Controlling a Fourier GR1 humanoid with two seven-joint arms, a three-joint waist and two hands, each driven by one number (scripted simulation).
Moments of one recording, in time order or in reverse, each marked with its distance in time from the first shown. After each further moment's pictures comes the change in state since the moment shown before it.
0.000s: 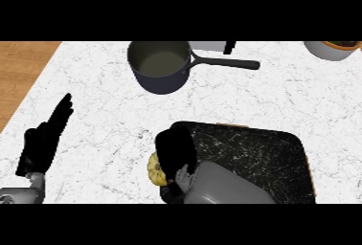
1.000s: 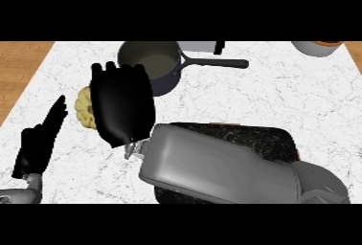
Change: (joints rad) left arm 0.010 -0.007 0.032 0.019 -0.014 0.013 0.003; right arm -0.551 -0.001 -0.003 0.087 0.031 -0.569 0.144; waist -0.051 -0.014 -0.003
